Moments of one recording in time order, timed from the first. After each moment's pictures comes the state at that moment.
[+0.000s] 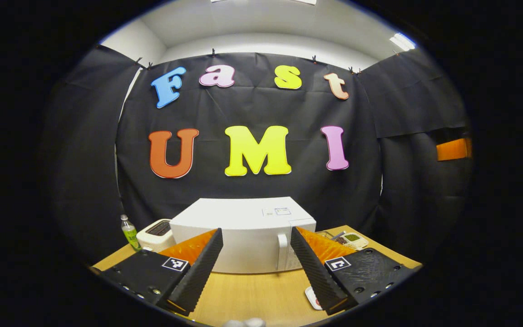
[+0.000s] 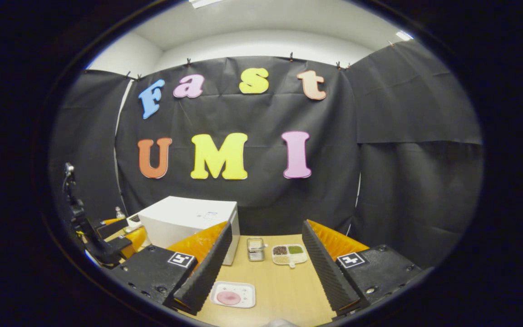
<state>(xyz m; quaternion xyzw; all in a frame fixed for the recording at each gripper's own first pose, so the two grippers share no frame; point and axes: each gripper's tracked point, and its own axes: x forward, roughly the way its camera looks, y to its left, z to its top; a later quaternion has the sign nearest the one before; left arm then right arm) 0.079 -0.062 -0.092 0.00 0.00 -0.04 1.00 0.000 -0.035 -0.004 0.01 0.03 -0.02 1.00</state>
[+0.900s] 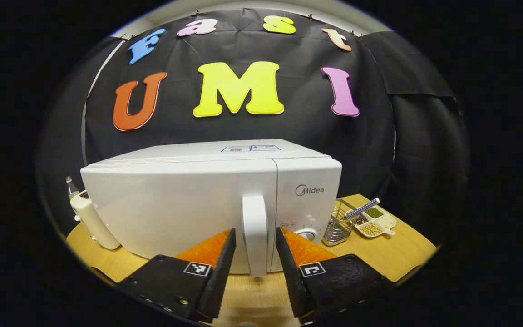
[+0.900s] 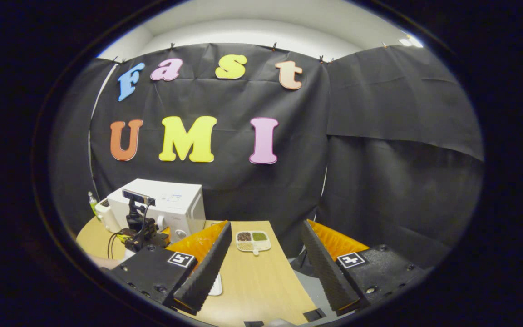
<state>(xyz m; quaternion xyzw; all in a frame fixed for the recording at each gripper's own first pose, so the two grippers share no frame) 0.241 -0.124 -0.249 0.00 0.12 -0.06 0.99 -0.023 -0.092 -0.023 -0.02 0.08 -0.12 0.99</state>
